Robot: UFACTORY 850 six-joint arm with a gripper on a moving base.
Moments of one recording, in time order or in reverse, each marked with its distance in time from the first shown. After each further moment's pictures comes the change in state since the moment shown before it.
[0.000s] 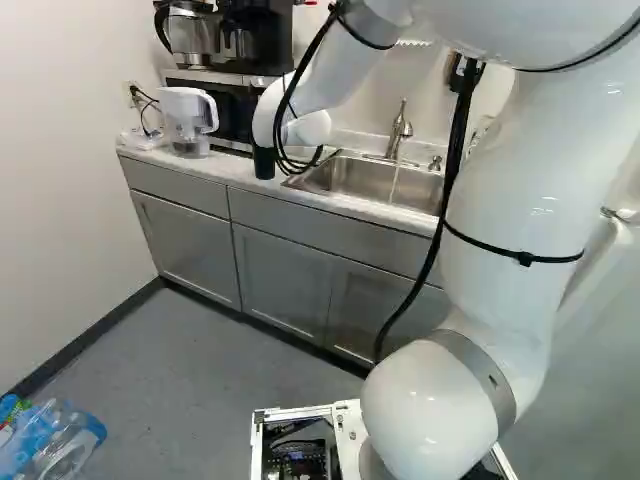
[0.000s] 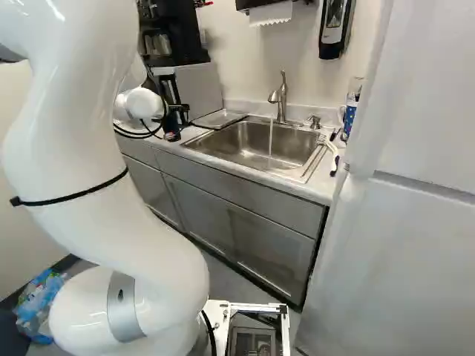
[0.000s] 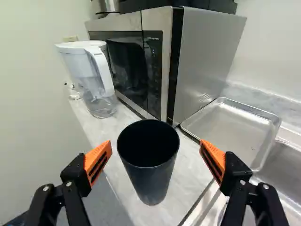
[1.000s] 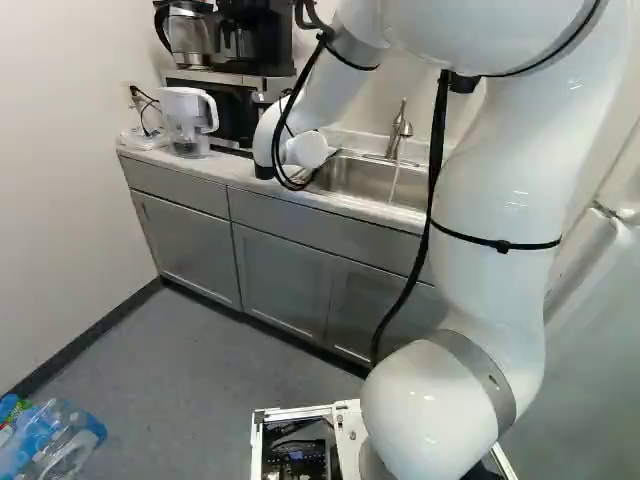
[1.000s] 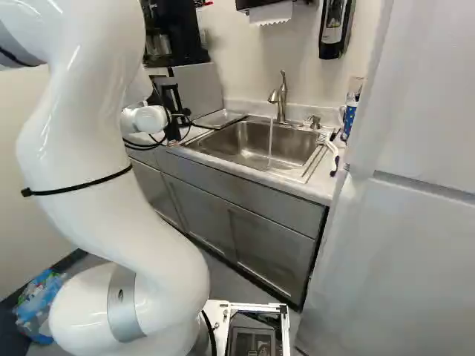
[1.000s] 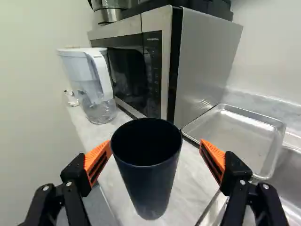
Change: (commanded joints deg) arm 0.0 -4.1 1.8 0.0 11.4 0.0
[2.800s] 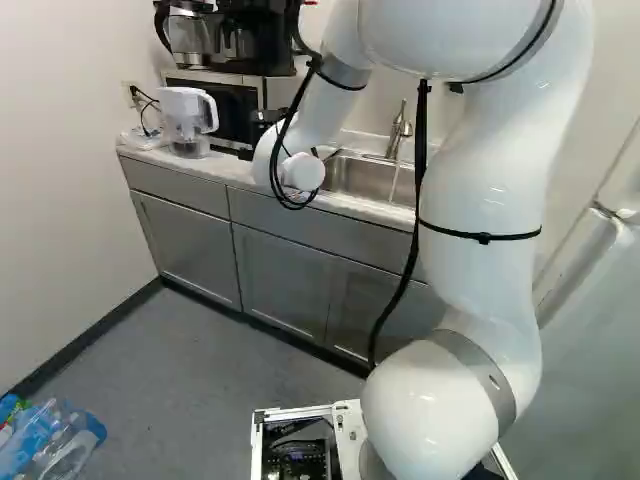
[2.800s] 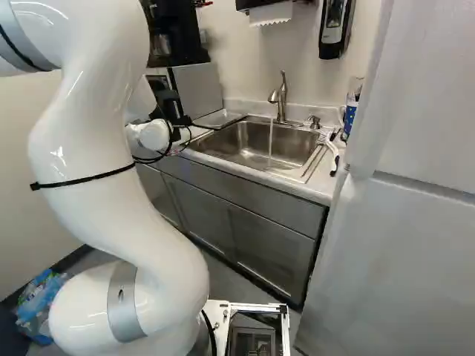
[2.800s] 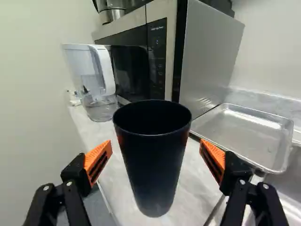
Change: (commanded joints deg) arm 0.8 -2.9 3.3 0.0 9.5 0.0
